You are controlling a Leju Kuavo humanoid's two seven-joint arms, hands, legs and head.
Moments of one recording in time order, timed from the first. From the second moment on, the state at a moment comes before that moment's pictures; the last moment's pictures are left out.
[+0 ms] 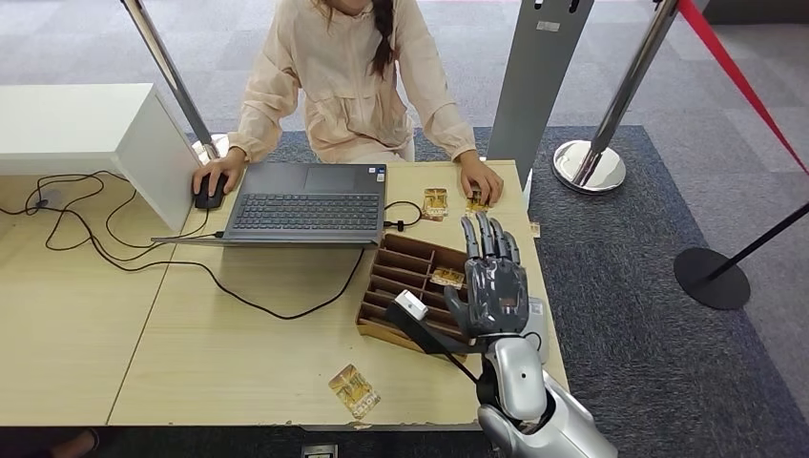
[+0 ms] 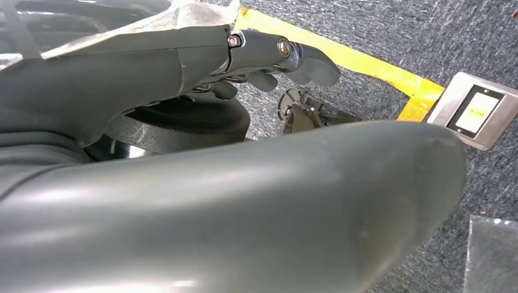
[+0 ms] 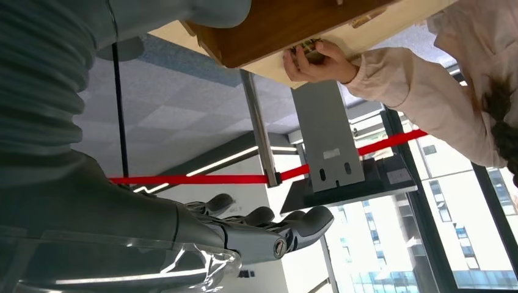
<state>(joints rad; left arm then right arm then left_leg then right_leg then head) -0.12 -0.14 -0.80 -0.20 1.42 0.48 -0.15 -0.27 -0.15 0.74 -1.44 1.27 -0.42 0.61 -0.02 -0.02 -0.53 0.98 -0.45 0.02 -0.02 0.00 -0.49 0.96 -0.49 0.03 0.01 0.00</state>
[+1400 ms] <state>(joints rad) -0.12 -0.15 -0.78 -0.20 1.47 0.47 -0.20 -0.34 -0.07 0.79 -1.22 1.23 -0.42 0.61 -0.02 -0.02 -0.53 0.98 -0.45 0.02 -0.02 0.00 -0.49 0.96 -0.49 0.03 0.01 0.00</state>
